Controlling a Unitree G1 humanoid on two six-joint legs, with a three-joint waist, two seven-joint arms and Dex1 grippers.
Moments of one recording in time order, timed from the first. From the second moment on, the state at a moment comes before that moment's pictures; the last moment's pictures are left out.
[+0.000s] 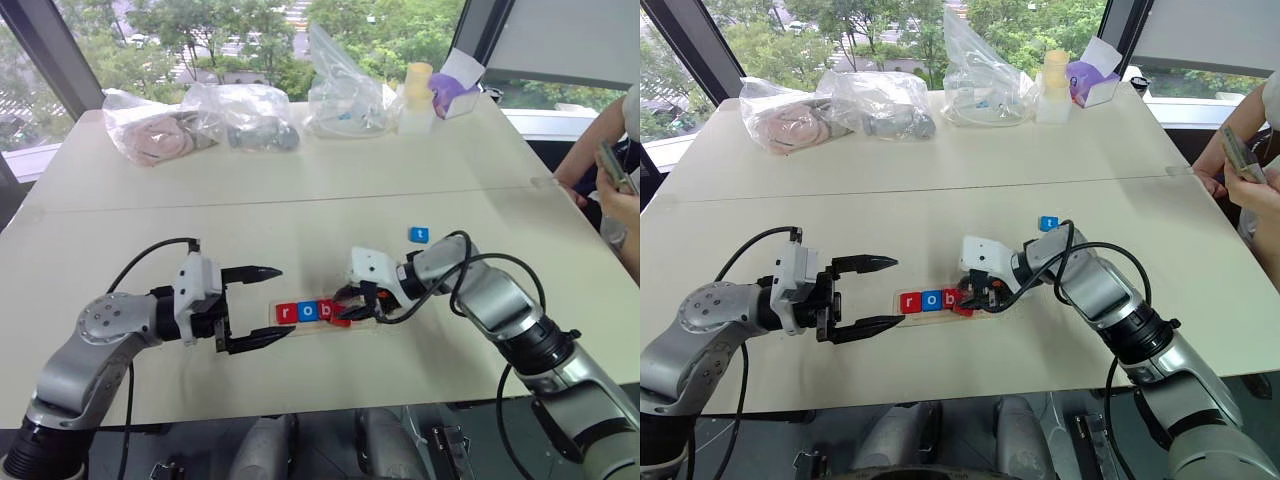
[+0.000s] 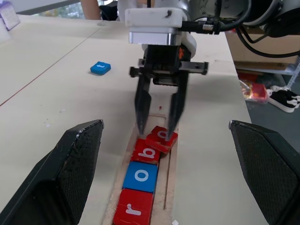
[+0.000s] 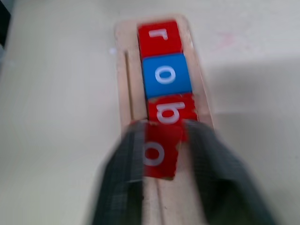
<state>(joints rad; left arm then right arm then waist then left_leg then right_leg) -0.06 0.72 0.06 -0.45 -0.60 0.33 -1.06 -0.64 -0.63 0.46 -0.18 0.14 0.69 1.21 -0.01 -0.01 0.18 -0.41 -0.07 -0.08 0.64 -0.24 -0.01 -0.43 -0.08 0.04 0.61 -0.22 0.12</state>
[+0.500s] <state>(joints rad) -0.08 0.72 0.05 -0.45 -0.60 0.34 -1.06 -0.57 -0.66 0.49 -0.22 0.12 0.71 1.15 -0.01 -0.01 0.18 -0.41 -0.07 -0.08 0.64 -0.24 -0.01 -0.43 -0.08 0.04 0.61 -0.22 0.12</state>
